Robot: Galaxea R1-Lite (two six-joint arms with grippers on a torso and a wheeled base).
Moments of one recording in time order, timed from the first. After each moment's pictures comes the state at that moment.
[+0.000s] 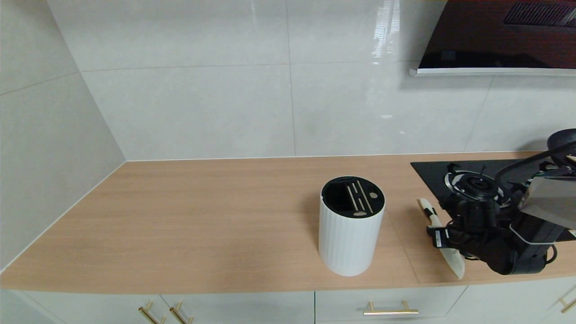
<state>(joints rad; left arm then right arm) 0.00 0.00 0.00 0.00 -0.01 0.00 -0.02 2.39 -0.85 -0.94 -0.04 -0.06</state>
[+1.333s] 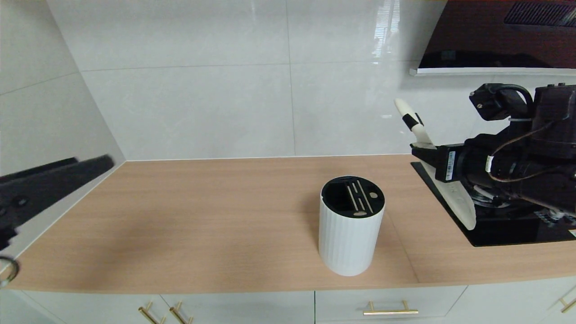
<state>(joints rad) -0.23 0.97 -0.68 -0.30 -0.28 -0.28 0.46 1.51 -0.92 -0.40 -0.14 0.08</state>
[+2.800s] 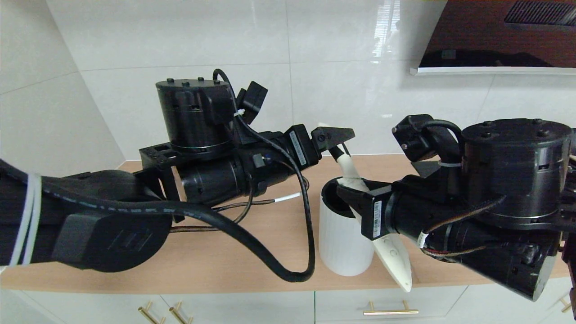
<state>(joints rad) -0.69 1.77 -1.11 -0.59 -0.21 -0.70 0.92 1.59 -0.91 -0.46 -0.36 0.21</state>
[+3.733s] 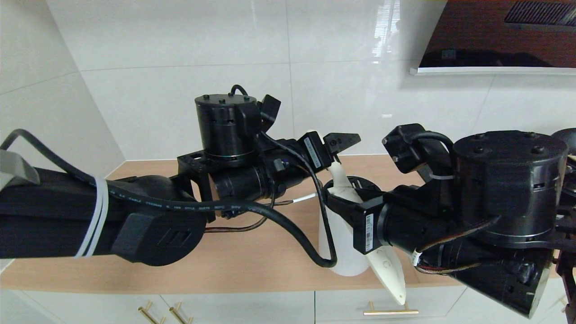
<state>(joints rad) -0.70 1.86 -1.14 -0.64 -0.16 -0.75 0.96 1.60 -0.89 -0.49 -0.36 0.21</state>
